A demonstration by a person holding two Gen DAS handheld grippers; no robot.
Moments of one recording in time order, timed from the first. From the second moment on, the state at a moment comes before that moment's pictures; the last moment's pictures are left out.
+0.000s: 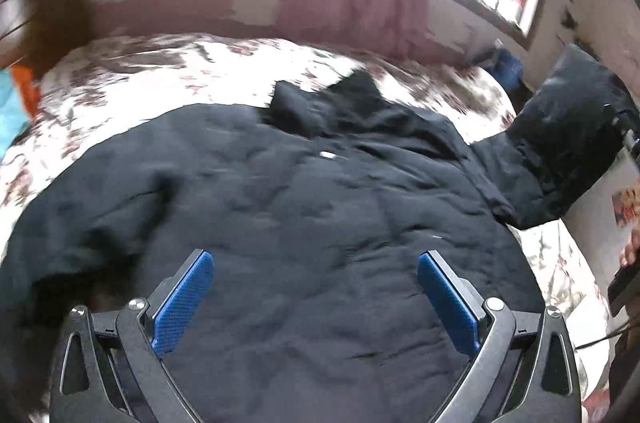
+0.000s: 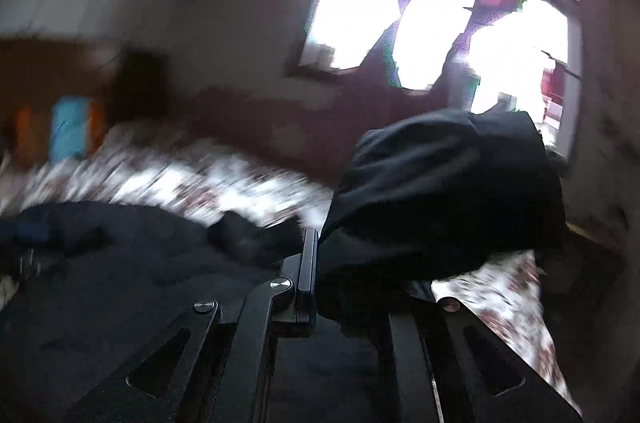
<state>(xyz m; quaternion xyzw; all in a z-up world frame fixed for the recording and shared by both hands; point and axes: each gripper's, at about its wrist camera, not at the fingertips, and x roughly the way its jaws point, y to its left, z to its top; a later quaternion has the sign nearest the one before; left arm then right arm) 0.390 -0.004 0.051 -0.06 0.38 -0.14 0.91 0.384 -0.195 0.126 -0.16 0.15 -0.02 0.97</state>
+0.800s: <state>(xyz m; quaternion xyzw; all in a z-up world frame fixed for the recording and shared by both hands) 0.410 0.025 -0.057 -0.18 0.47 -0.20 0.84 0.242 -0.293 -0.025 0.01 0.38 0.03 0.93</state>
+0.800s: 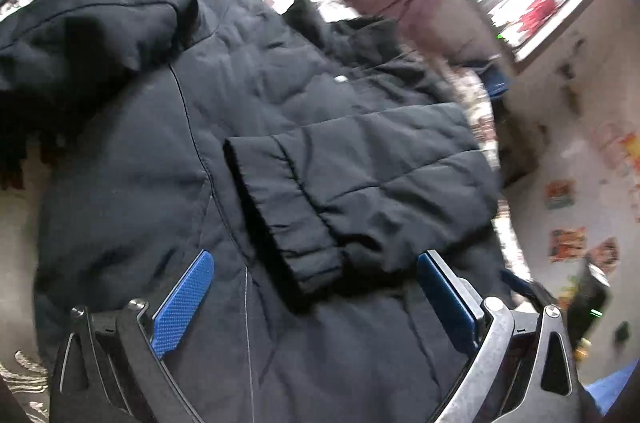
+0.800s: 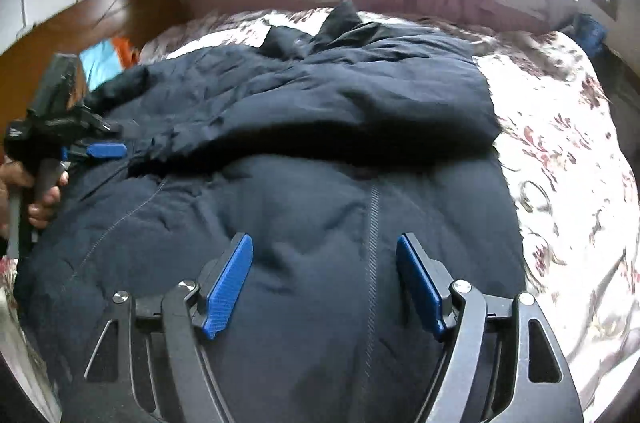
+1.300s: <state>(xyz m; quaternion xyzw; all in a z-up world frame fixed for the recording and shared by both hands) 0.416 0.009 -0.028 -0.12 0.41 -0.14 0.89 0.296 -0.312 0.041 0.00 0.28 -0.04 0.96</state>
